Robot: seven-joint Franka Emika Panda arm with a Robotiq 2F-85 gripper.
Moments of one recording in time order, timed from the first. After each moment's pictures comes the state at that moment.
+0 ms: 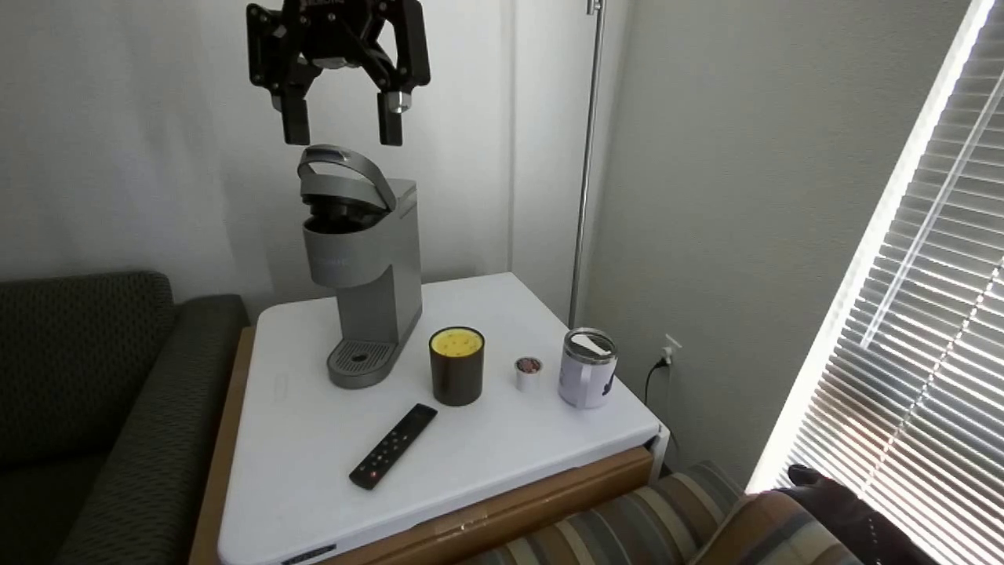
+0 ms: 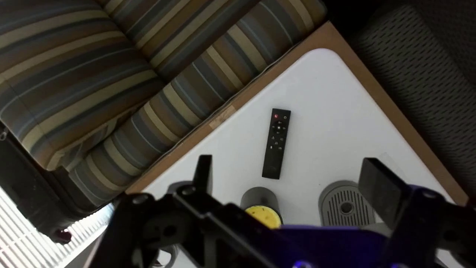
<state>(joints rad) 0.00 0.12 -0.02 -1.76 -0.14 1.74 -0.27</state>
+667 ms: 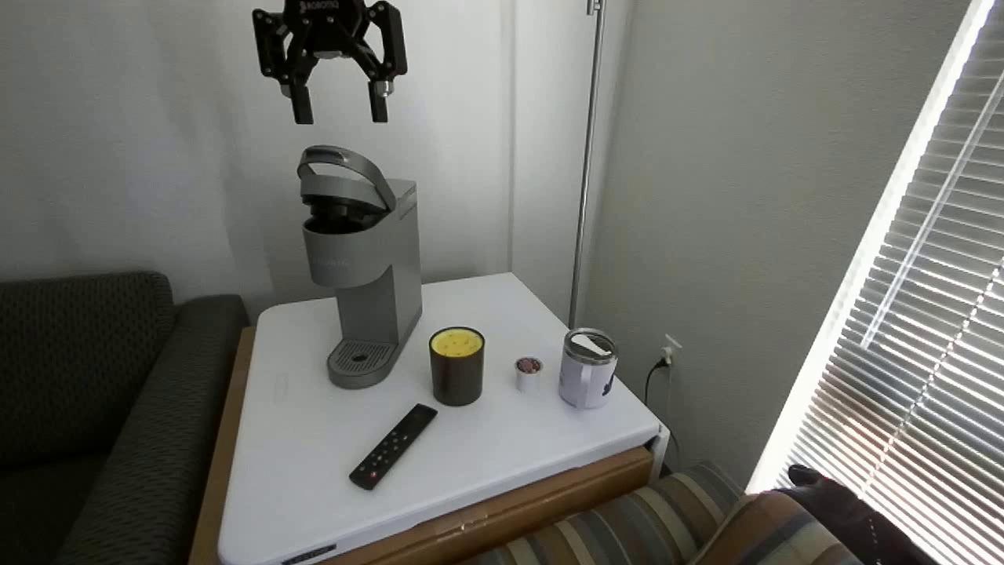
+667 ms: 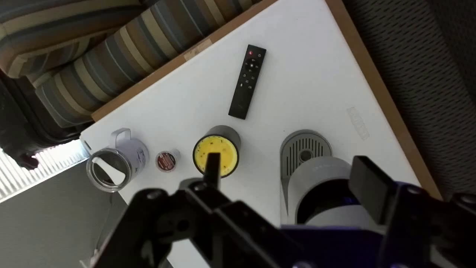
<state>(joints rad) 0.07 0.29 0.07 -1.52 -0.14 1.74 -0.27</state>
